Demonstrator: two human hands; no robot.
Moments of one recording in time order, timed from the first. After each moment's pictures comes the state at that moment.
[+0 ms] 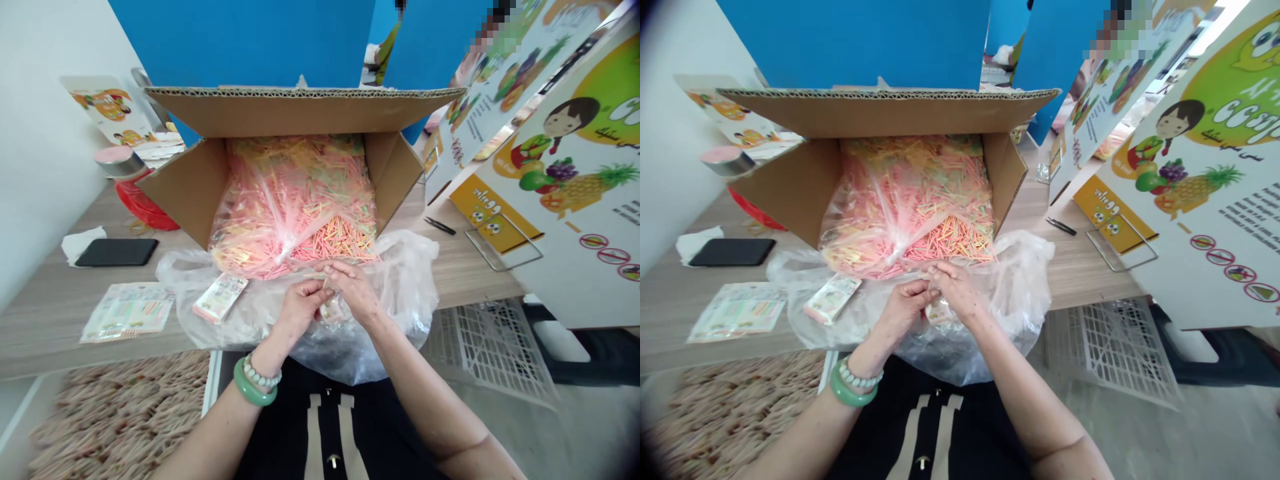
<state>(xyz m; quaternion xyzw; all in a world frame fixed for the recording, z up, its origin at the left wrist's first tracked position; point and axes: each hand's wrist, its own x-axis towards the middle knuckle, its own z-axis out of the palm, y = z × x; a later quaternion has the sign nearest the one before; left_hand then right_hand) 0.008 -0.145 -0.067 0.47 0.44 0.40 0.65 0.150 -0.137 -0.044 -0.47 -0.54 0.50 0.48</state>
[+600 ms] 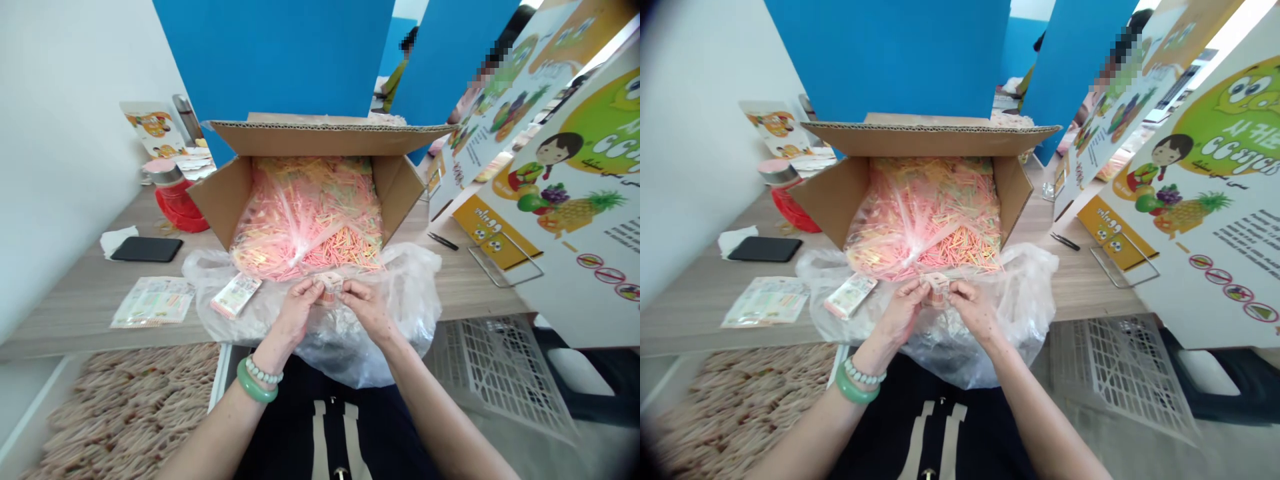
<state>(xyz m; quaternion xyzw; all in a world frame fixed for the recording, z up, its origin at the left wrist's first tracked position) -0.006 -0.155 -0.049 0.35 0.40 0.50 0.68 0.161 -0.164 -0.050 -0.50 -0.55 0.49 0.45</state>
